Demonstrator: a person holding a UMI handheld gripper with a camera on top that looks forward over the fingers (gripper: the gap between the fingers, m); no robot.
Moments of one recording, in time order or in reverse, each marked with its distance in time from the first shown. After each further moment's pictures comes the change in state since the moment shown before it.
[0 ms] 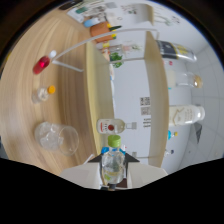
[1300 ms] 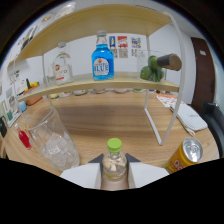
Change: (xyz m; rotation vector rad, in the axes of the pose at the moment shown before) arm -0.179 0.066 0.052 -0.053 -0.359 1.458
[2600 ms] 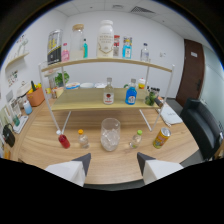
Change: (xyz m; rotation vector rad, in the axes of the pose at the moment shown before) arm -0.121 -0.043 -0.191 -0.100 0.186 0.022
